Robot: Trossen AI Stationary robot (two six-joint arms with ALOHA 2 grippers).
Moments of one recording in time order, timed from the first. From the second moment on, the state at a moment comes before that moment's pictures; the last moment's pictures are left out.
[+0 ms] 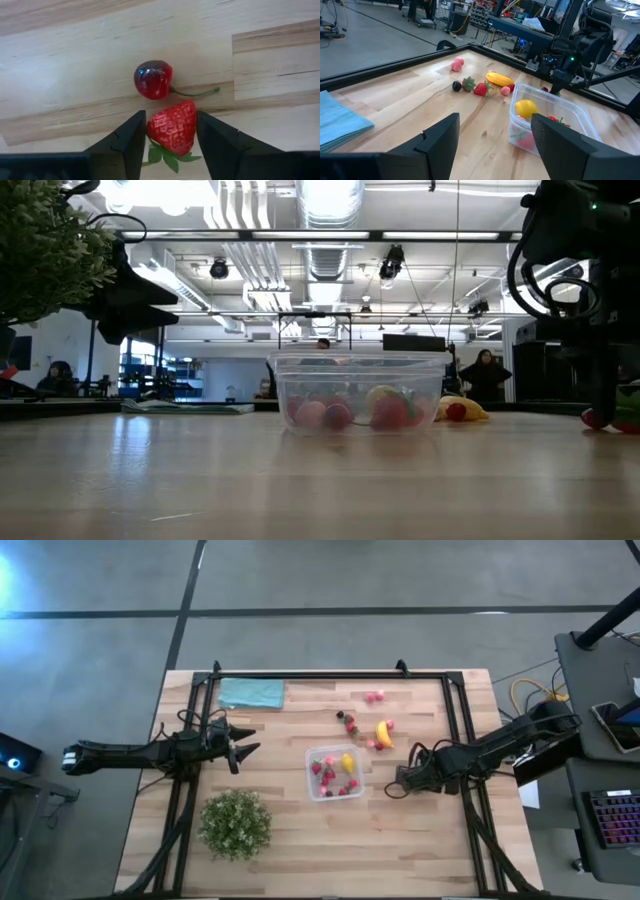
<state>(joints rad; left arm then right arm) 0.06 0.25 0.01 0.07 -0.29 -0.33 0.29 1.29 0.57 -0.78 0.03 2.04</state>
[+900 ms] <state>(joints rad) 0.06 0.25 0.01 0.07 -0.29 -0.33 0.00 1.50 0.97 -0.44 -0.02 1.30</state>
